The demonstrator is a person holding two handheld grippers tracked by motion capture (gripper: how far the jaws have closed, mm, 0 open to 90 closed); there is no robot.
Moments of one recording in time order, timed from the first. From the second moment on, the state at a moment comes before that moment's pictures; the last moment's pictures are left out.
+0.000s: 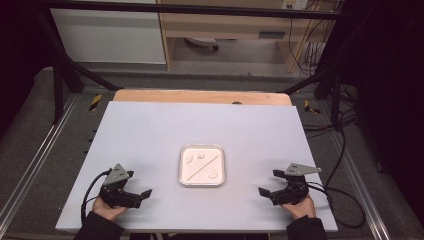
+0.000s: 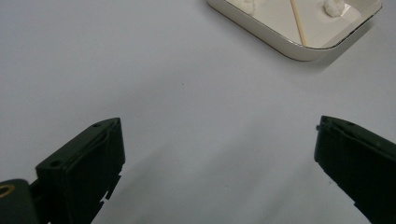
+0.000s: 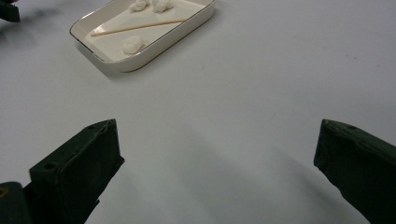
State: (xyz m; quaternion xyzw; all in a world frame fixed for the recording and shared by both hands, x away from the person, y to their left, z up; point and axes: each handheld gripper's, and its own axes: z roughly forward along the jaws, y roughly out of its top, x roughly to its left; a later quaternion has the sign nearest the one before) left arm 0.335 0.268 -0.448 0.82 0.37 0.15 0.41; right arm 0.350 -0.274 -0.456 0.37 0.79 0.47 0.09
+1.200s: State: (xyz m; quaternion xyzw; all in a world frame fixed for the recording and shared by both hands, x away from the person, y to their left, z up) left arm 0.342 0.241 -0.426 0.82 0.37 0.16 0.40; right arm 0.351 -0.273 -0.456 0.37 0.80 0.47 0.10
